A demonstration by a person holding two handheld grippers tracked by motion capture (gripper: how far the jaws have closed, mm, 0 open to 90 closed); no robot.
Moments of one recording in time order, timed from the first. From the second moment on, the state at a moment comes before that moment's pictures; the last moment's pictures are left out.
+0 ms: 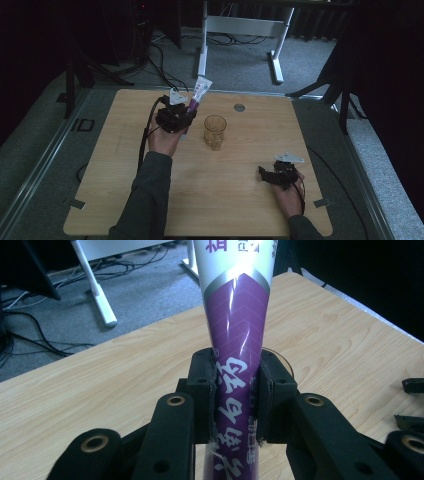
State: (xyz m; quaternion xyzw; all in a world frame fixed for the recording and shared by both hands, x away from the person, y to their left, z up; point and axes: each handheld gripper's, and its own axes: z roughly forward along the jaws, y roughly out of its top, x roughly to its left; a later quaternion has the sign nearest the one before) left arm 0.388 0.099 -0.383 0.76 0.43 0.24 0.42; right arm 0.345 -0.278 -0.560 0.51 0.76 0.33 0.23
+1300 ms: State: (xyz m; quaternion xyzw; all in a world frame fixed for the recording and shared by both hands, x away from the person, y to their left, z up) left arm 0.400 0.086 -0.382 0.74 0.42 0.24 0.46; right arm 0.345 -0.277 -0.560 0.51 0.76 0.33 0.22
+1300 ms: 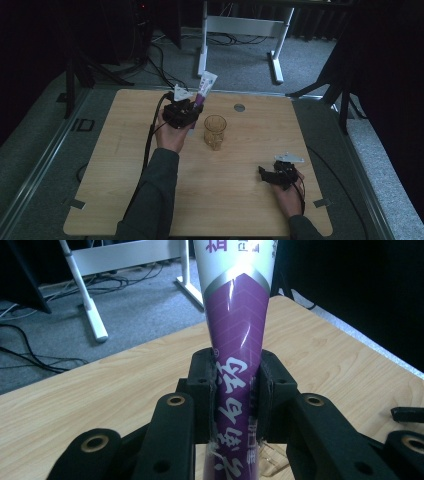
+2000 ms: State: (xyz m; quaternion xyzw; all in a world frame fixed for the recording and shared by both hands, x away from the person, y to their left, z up) left arm 0.406 0.078 -0.388 0.73 0.43 0.24 0.47; right arm 0.345 -0.277 -0.560 0.51 0.76 0.33 0.22
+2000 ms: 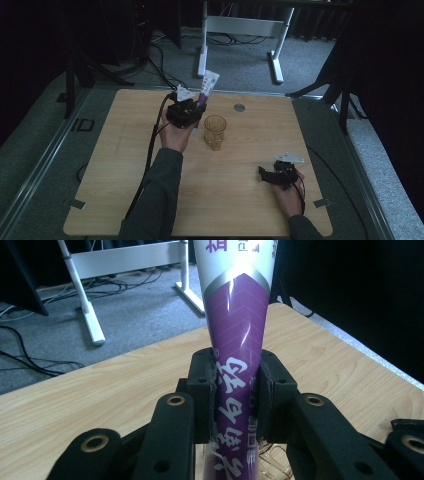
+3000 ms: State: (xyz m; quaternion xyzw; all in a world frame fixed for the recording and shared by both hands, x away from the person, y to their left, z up) left arm 0.417 0.070 -0.395 0.71 0.44 0.23 0.50; right arm 0.345 -0.278 -0.560 0.51 0.76 0.33 0.22
